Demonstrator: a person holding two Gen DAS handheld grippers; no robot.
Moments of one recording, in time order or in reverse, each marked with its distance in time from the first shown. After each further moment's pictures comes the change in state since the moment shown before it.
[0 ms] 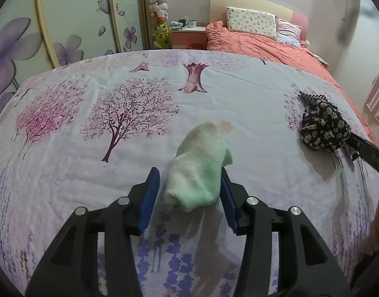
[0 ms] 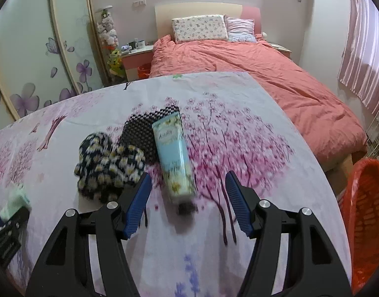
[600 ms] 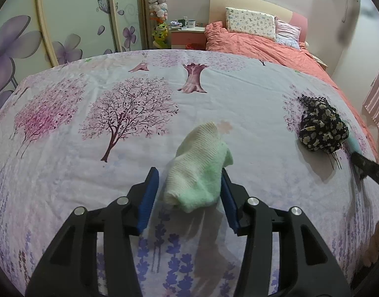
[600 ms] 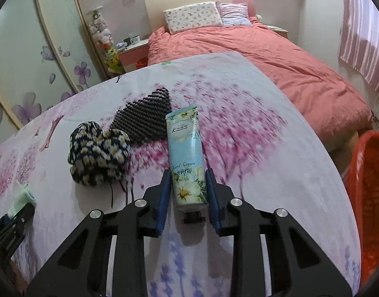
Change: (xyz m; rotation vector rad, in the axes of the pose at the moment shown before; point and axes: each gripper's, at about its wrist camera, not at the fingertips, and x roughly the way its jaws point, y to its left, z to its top) left arm 0.000 0.002 0.000 -0.007 -0.002 -0.015; right arm -0.017 -0.030 -0.029 0.109 0.062 0.056
